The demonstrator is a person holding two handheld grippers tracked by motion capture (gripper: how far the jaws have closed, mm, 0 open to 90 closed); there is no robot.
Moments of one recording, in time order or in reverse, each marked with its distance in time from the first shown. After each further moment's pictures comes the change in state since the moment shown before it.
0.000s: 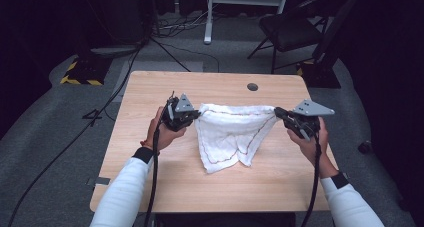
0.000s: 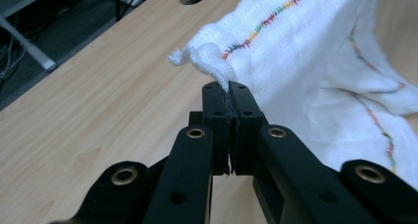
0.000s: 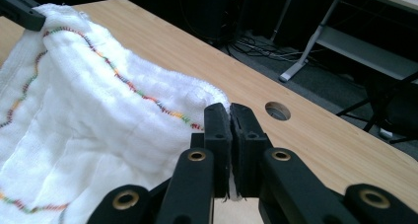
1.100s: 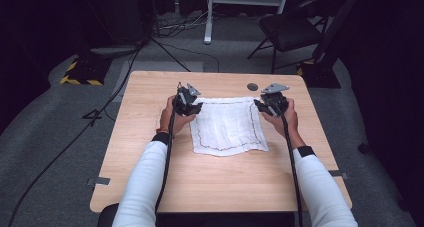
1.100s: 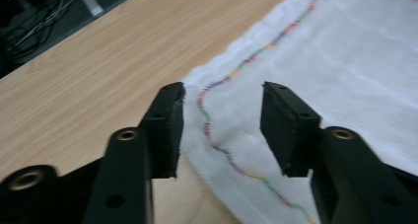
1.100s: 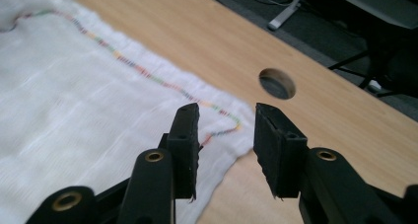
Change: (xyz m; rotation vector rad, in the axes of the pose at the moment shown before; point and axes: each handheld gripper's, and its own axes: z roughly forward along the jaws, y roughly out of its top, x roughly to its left) left arm 0.035 -0.005 0.083 0.124 0.163 -0.132; right arm -0.023 -0.006 0.133 0.230 -0.075 0.005
